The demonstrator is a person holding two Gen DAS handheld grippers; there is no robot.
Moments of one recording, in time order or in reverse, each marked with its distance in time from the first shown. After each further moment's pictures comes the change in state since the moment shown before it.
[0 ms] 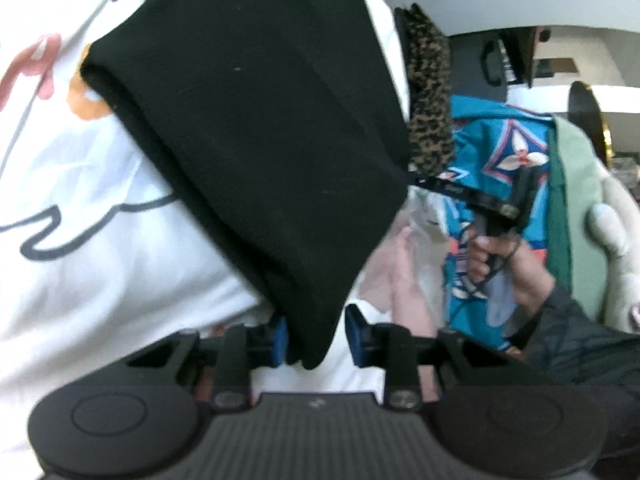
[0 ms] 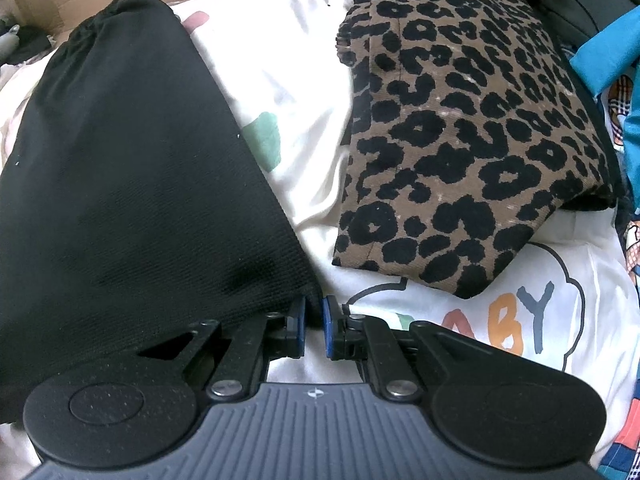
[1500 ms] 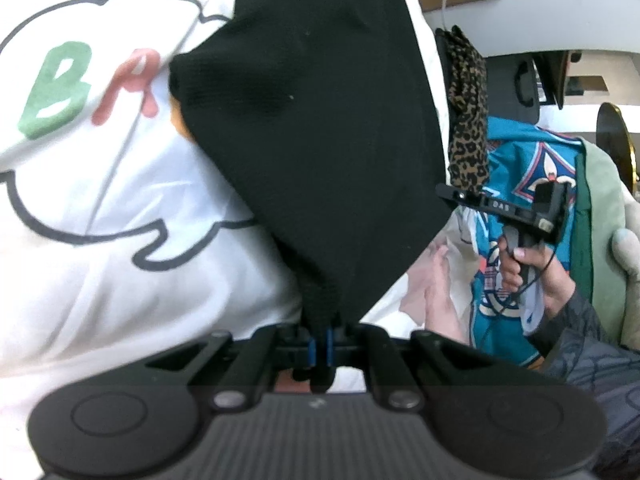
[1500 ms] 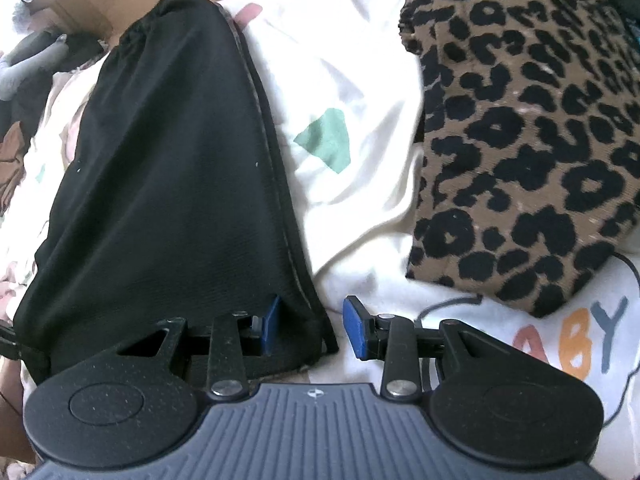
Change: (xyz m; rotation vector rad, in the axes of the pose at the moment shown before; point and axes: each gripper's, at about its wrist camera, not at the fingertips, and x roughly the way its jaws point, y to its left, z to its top) left arm -0.005 0.019 0.012 -0.043 -0.028 0.110; right arm 0.004 -0.013 0.017 0.002 0.085 0.263
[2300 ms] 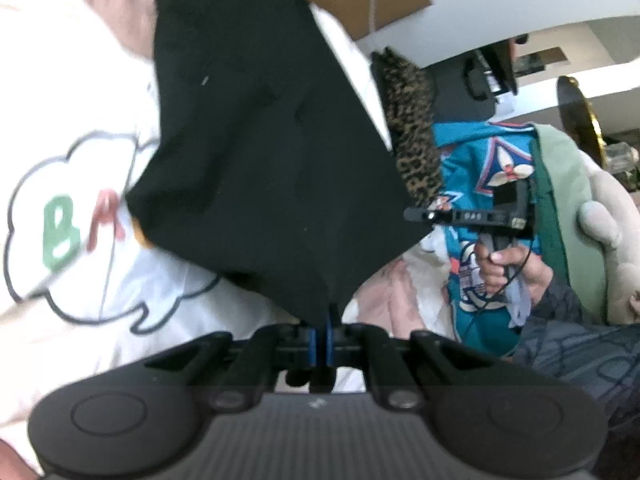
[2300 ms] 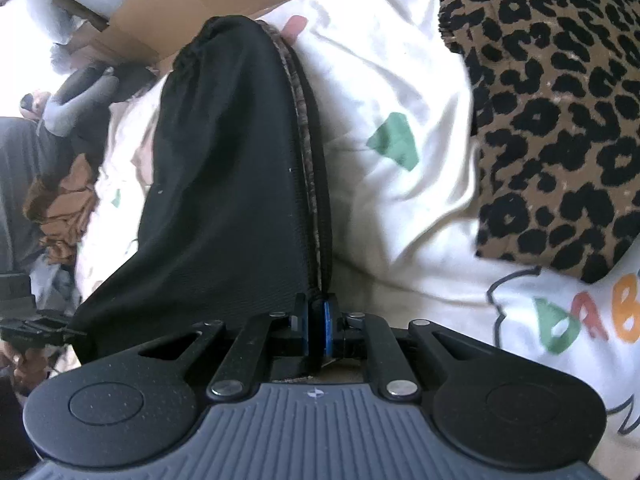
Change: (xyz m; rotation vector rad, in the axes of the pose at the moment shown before) left arm -0.069 -0.051 0.013 0.187 -0.087 -0.011; right arm -0.037 0.003 -0.002 0.100 0.017 0.254
